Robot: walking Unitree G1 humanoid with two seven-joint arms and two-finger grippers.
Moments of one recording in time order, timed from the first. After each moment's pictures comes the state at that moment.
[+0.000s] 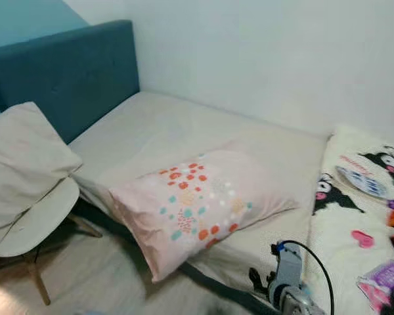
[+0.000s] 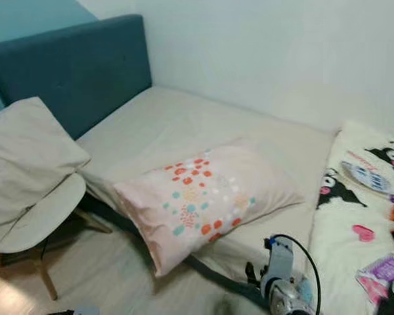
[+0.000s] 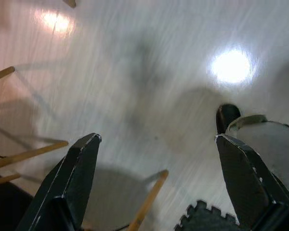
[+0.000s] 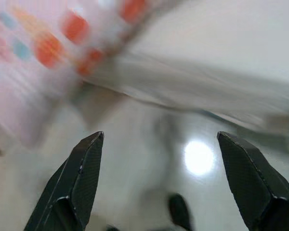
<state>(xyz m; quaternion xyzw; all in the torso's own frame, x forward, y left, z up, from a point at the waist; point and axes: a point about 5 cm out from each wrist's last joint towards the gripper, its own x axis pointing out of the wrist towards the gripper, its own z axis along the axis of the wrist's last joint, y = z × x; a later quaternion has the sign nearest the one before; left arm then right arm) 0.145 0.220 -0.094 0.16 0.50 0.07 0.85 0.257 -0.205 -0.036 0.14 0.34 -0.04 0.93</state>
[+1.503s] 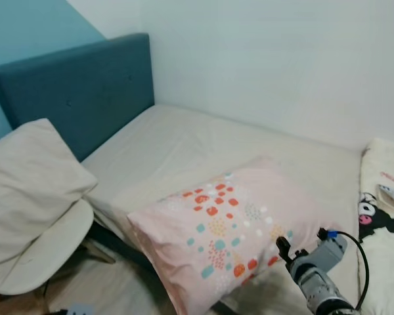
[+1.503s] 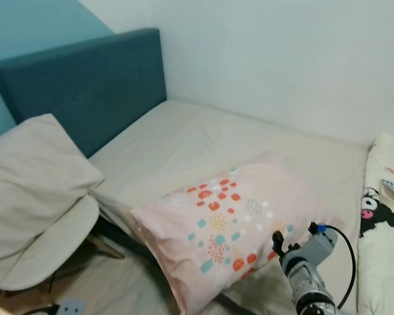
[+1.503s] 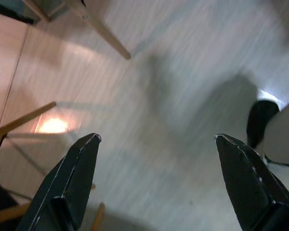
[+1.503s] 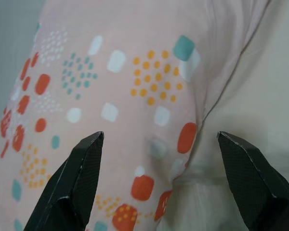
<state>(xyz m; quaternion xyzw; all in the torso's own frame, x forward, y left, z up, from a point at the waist) 0.153 0.246 -0.084 0.15 0.47 0.14 0.86 0.282 -0.253 0.000 0.32 0.22 -0.17 0.91</state>
